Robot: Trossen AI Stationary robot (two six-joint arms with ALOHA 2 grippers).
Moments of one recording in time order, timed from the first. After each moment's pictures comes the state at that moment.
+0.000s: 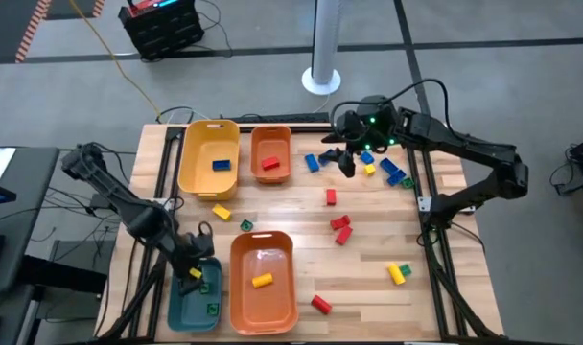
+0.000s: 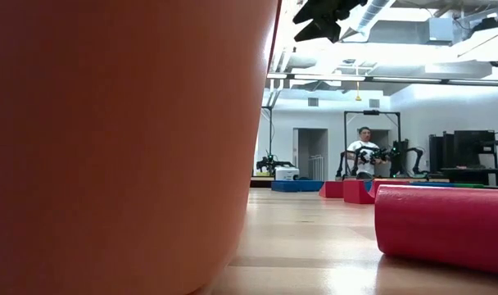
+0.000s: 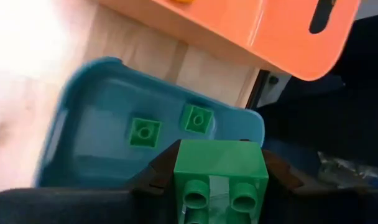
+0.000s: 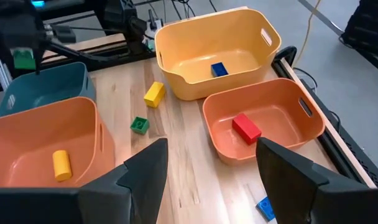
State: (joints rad) left arm -0.68 1.13 0.97 -0.83 0.10 -1.15; right arm -0.35 1.33 1.39 -0.61 -0.20 0.00
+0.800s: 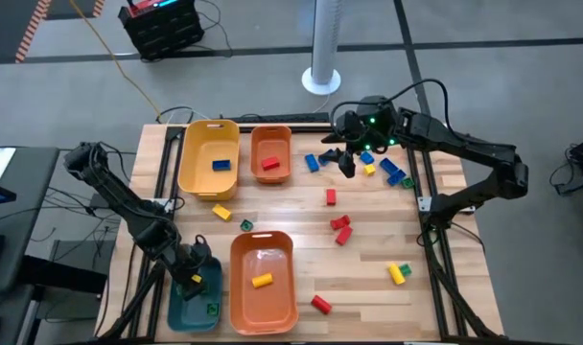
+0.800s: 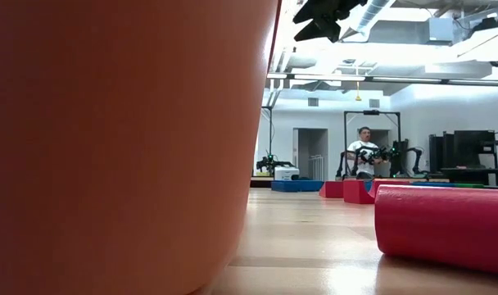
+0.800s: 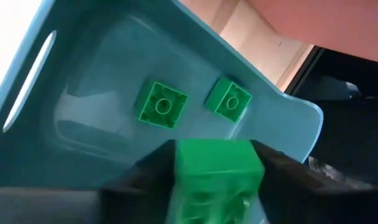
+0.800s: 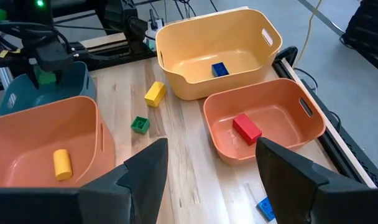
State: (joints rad) left arm -0.76 1.13 0.73 -0.61 0.13 -1.42; right arm -0.35 1.33 1.39 -0.61 -0.20 0.00
